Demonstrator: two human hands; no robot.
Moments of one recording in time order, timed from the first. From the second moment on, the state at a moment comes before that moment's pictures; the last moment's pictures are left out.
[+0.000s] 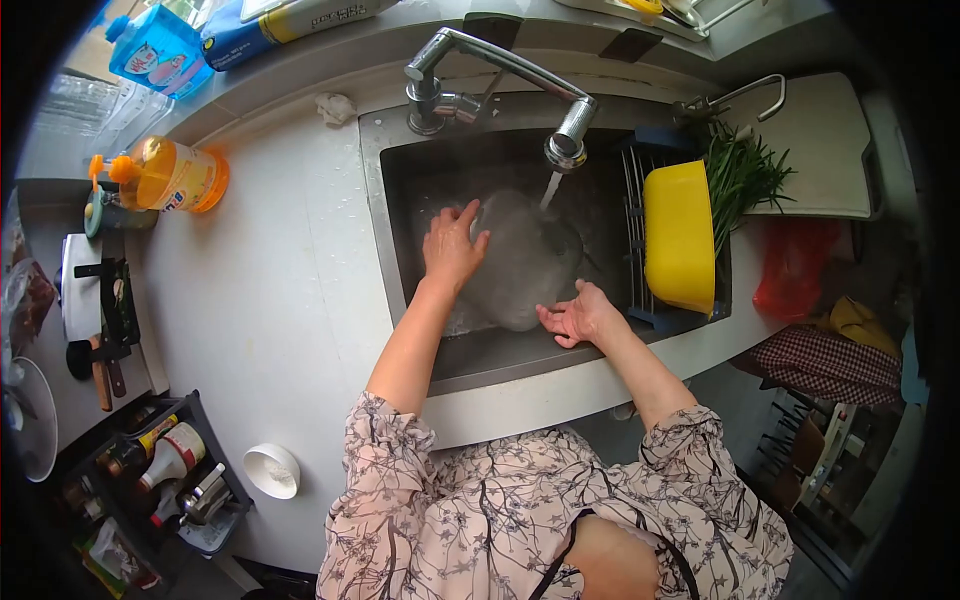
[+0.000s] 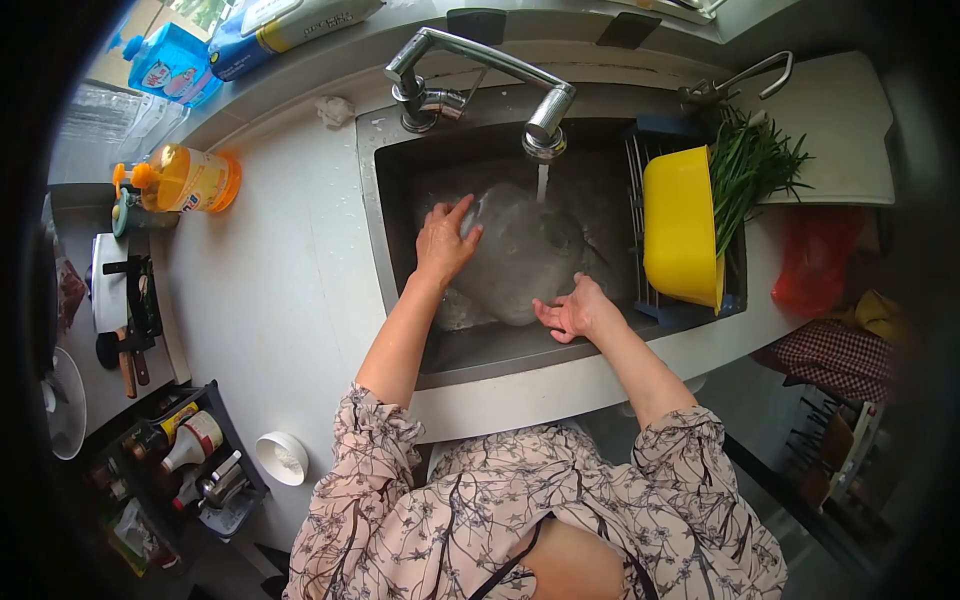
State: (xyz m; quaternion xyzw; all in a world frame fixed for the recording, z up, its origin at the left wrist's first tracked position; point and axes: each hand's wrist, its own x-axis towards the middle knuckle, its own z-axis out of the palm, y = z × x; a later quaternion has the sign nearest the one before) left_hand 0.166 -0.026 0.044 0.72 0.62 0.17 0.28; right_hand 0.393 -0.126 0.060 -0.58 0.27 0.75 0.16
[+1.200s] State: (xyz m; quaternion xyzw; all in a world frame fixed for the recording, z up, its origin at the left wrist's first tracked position) left_hand 0.234 0.003 0.006 0.78 0.53 0.28 0.17; right_hand 0.371 -0.090 0.031 -0.84 -0.22 0.48 0.13
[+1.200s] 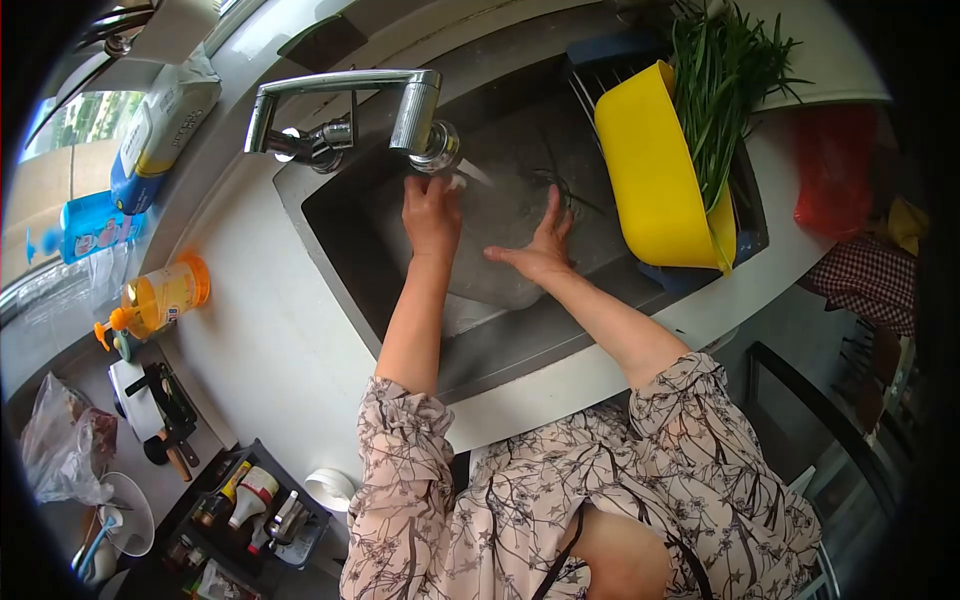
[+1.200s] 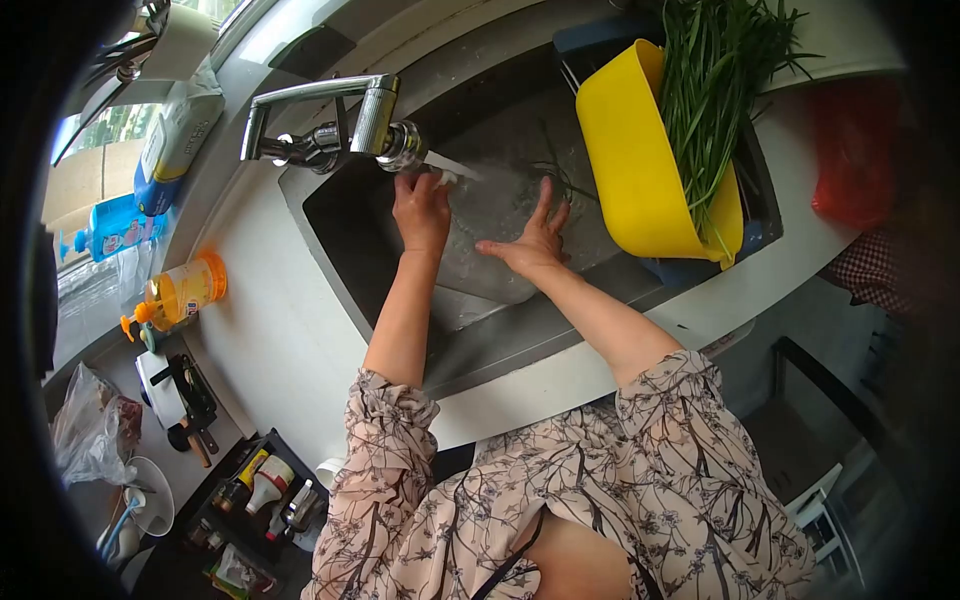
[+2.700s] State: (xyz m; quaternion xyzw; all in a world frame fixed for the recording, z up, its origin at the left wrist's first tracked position) left_hand 0.205 -0.040 0.022 0.78 0.56 0.20 0.18; right_hand 0.382 -0.096 0.024 -0.81 -0.21 0.52 0.18
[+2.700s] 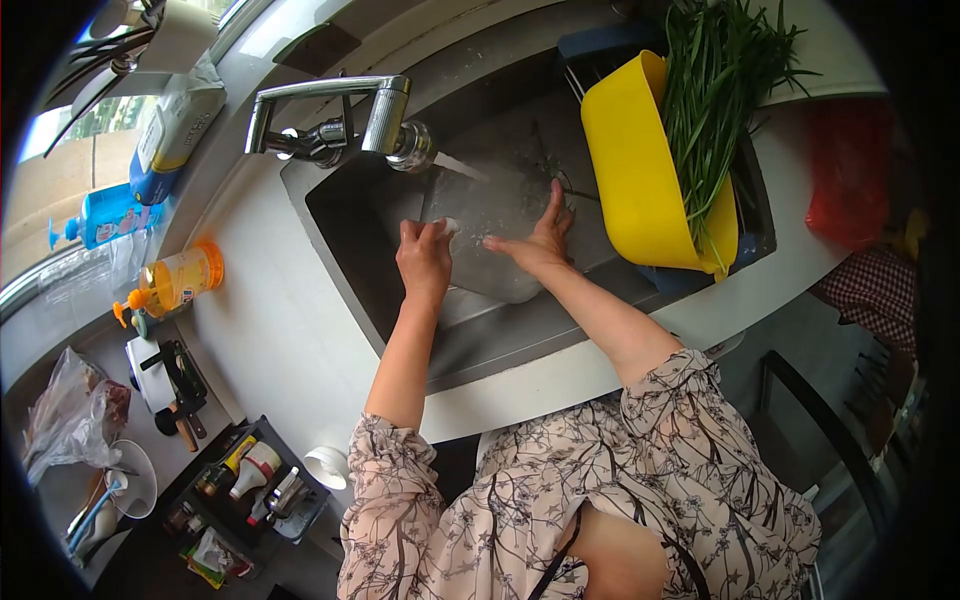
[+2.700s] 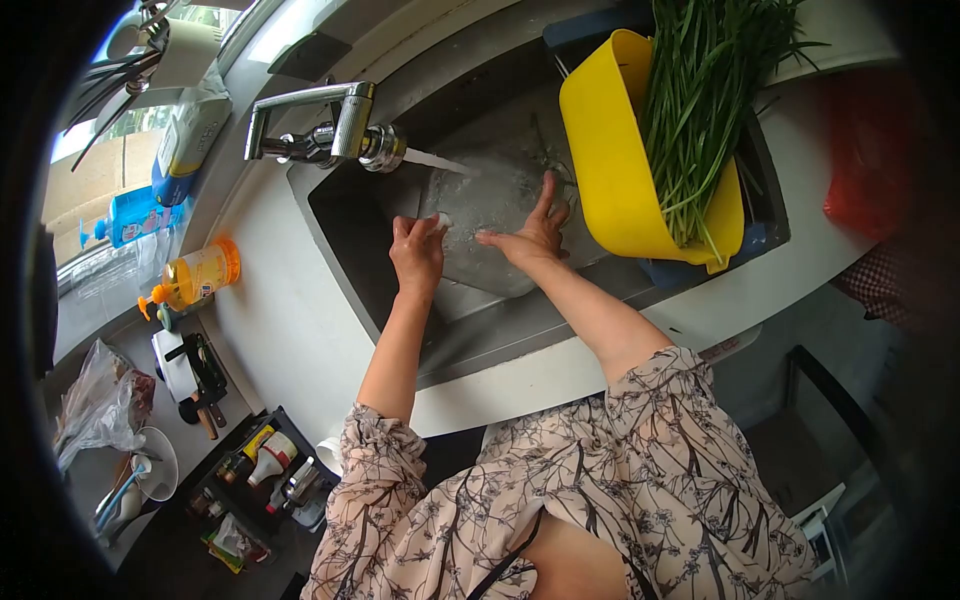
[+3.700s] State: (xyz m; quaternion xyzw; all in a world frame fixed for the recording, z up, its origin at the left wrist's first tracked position) left_hand 0.185 -0.106 0.033 0.75 0.58 0.15 0.28; right_hand 0.382 -0.089 0.019 -0.82 -0.22 0.51 0.15
